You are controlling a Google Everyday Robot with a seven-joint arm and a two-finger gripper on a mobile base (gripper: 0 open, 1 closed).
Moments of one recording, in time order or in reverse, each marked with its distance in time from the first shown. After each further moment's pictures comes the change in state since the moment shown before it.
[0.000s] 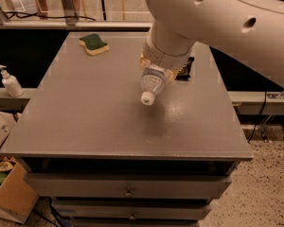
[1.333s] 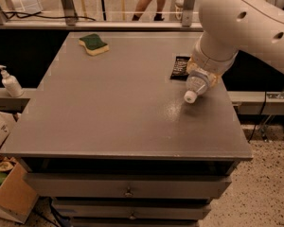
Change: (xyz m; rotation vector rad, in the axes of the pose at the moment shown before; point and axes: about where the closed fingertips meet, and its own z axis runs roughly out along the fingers) arm 0.070 0.128 0.041 -0.166 0.065 0.197
